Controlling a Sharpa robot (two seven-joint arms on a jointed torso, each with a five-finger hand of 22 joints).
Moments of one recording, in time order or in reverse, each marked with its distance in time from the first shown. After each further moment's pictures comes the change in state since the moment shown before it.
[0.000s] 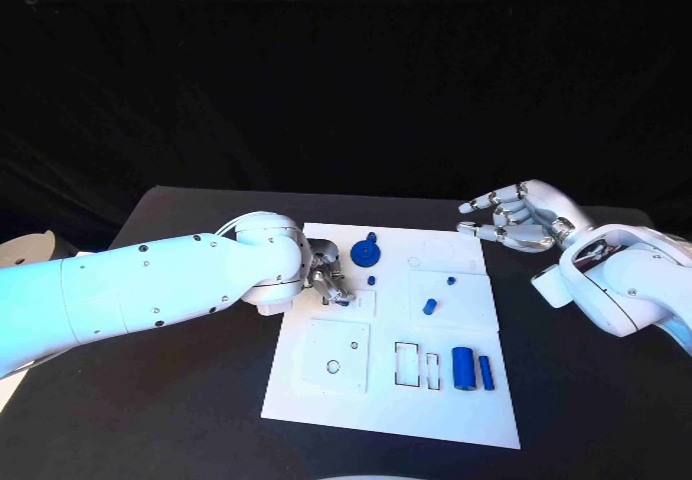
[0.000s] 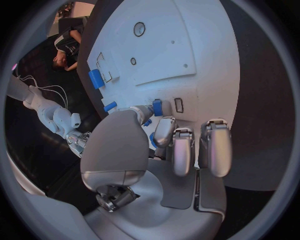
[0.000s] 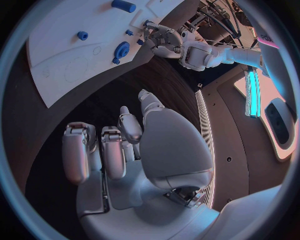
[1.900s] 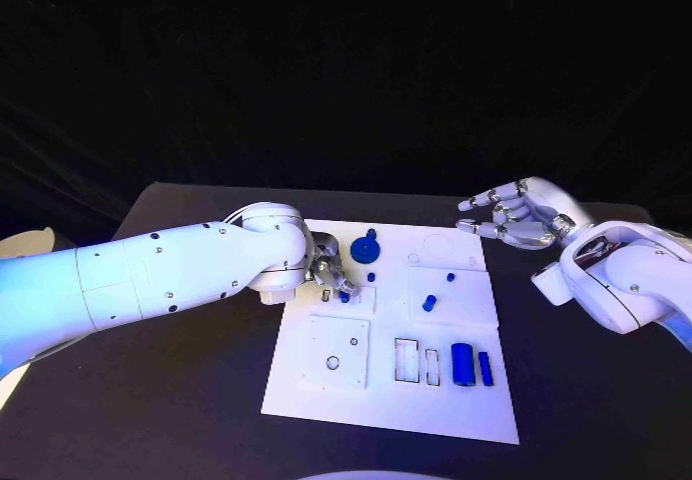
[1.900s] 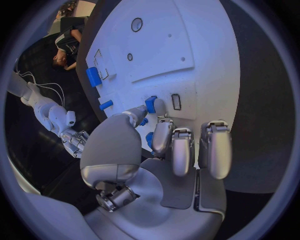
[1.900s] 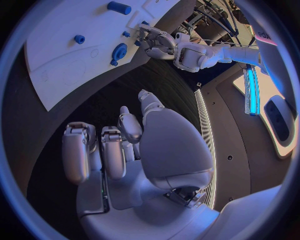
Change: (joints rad) left arm 0.008 0.042 0.000 -0.074 0.029 0.046 0.000; left_hand -0.249 0.006 -0.155 -0.019 -0.018 0.084 -0.027 -0.007 0.001 0.042 -0.017 0.051 0.067 0.003 -0.011 0.000 0.000 -0.010 0.000 -0.007 0.030 0.000; right arm 0.000 -0.006 0.000 0.007 0.018 0.016 0.005; right_hand -0.004 -0.004 -0.011 0.011 0.043 0.000 0.000 0.000 0.000 0.000 0.000 -0.008 -0.007 0.000 0.000 0.000 -0.001 0.000 0.000 0.000 -0.004 0.000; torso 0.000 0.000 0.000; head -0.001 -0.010
